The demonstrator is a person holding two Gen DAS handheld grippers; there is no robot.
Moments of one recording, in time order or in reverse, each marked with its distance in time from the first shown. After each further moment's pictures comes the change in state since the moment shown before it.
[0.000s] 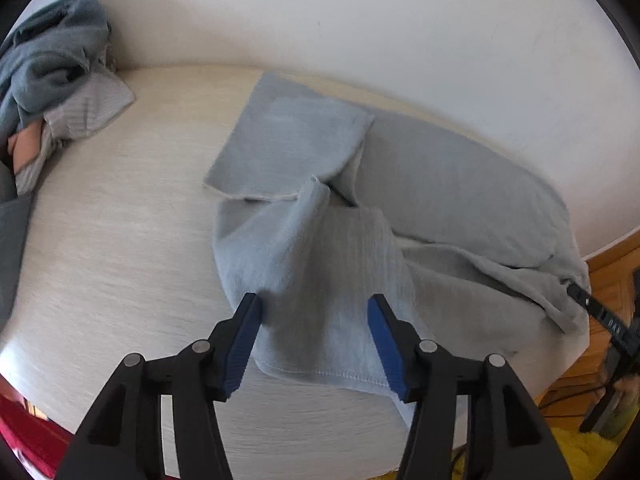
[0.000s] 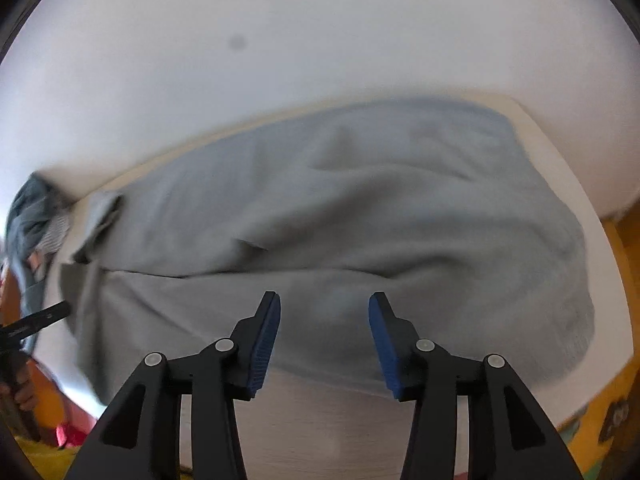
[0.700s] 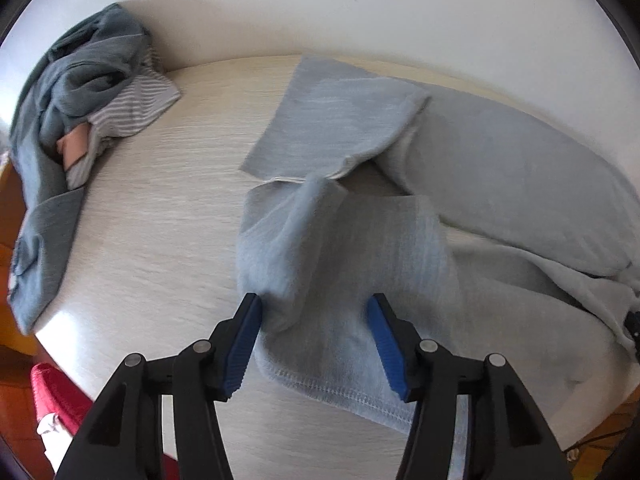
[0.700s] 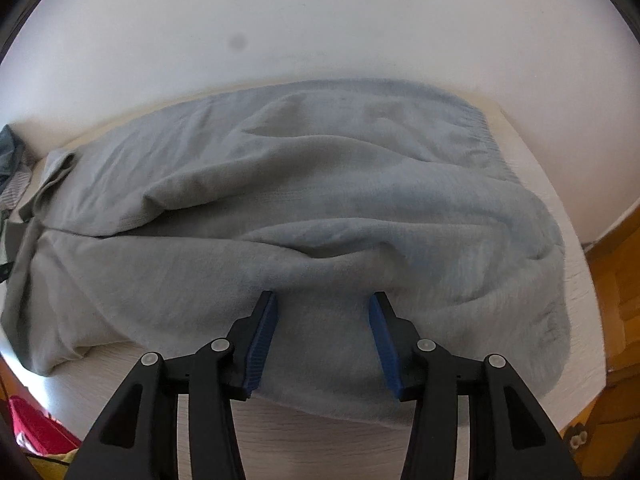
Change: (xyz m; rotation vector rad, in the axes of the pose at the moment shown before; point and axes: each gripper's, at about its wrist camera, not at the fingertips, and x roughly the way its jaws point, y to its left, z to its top) left arm 0.005 -0.036 -0.019 -0.021 0.013 0.353; right arm -0.005 -0.029 -0.014 -0.057 0.002 -0.190
